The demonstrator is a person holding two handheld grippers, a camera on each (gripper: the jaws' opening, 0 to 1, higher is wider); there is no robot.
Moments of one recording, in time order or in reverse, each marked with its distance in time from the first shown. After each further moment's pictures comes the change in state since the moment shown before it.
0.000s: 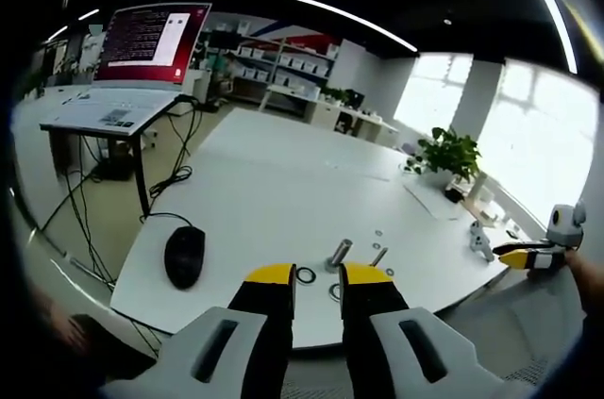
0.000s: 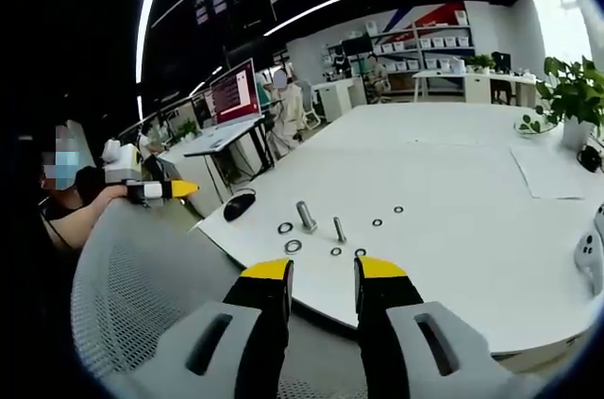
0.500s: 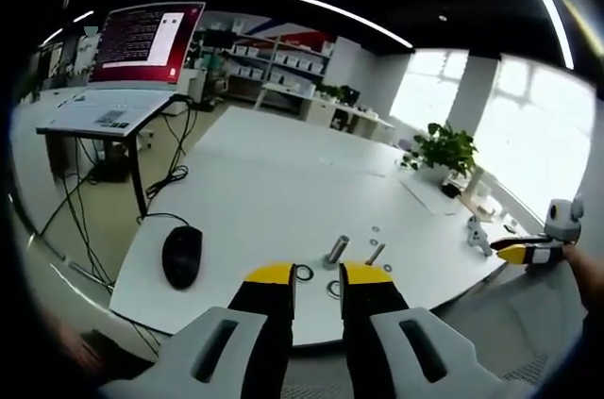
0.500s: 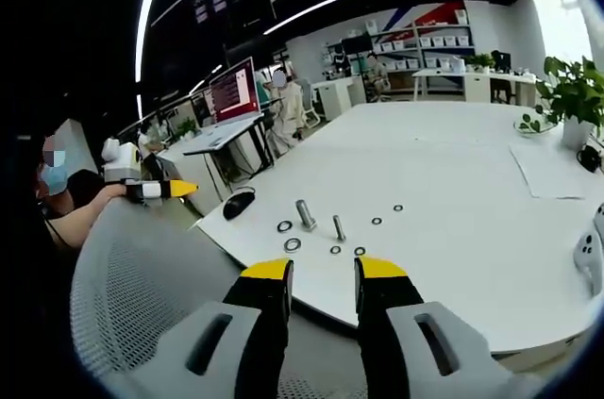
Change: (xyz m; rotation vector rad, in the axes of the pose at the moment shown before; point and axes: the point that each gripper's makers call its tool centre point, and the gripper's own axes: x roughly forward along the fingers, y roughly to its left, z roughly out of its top) left arm 0.000 -0.003 -0.002 0.017 0.016 -0.018; right arm 0.000 0.000 -0.001 -0.003 0.013 -0.002
